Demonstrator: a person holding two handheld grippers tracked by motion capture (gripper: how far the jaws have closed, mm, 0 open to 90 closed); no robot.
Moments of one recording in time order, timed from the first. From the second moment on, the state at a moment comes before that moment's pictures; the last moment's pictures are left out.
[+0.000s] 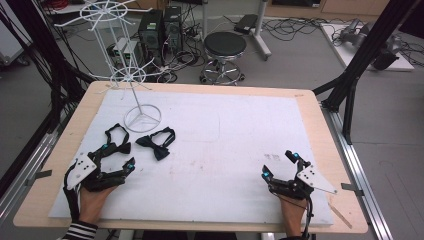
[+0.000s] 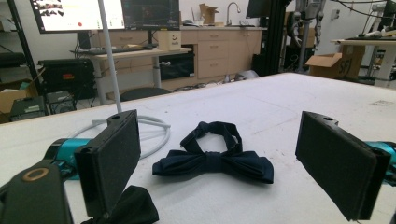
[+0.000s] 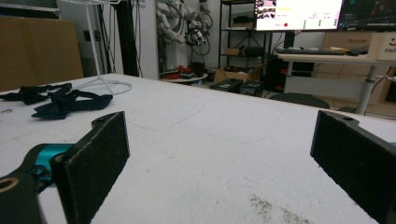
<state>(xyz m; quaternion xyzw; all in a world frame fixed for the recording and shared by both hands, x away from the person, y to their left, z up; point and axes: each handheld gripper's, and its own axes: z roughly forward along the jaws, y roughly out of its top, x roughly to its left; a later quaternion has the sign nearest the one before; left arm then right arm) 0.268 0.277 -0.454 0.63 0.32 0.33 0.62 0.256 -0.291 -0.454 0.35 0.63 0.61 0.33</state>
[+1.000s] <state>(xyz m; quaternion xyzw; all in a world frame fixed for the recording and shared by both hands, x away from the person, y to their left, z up) 0.275 0.286 -0.420 0.65 0.30 0.31 0.62 0.256 -0.291 -0.454 0.36 0.63 0.61 0.33</state>
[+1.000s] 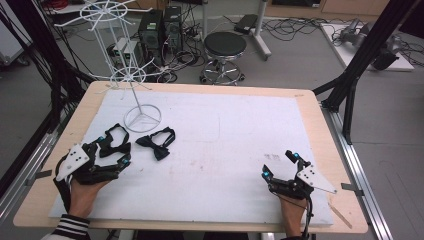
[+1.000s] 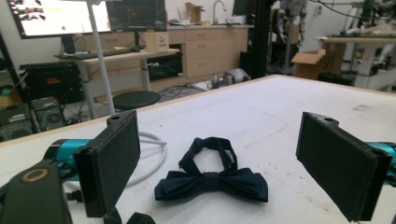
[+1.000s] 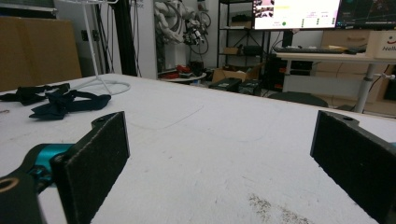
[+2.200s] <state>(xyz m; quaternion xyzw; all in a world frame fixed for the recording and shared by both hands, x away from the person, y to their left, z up) 0.337 0.248 -0.367 0.82 0.18 0.24 0.49 0.256 -0.293 -0.454 0.36 0.62 0.61 0.32</state>
